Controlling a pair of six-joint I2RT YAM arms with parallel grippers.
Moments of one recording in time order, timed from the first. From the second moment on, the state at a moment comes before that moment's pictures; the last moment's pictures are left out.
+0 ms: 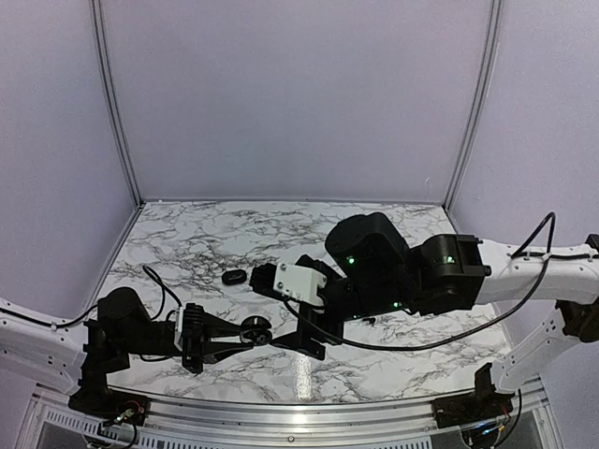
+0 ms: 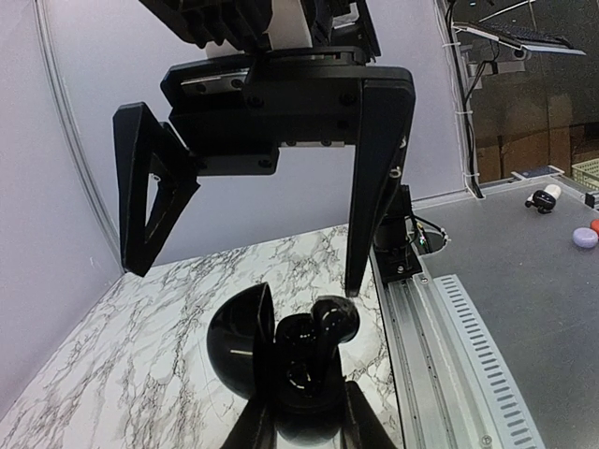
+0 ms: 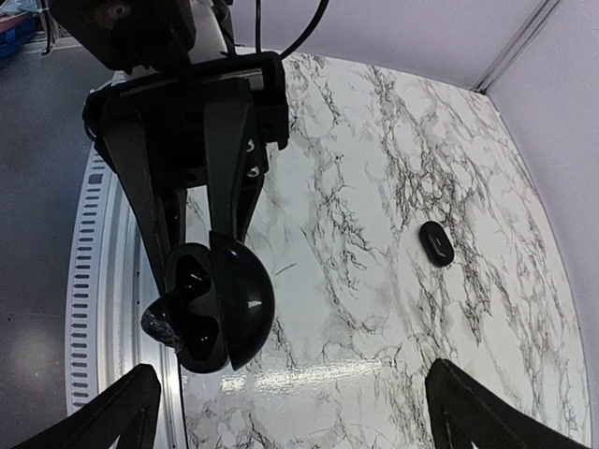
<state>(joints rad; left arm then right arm) -1.17 1.01 0.25 0.78 0.34 0.24 1.35 1.42 1.30 -0.51 0.06 -0.25</state>
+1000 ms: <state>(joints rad) -1.16 1.05 0.27 0.78 0.36 0.23 1.35 1.49 1.33 -0.48 0.03 -0.24</state>
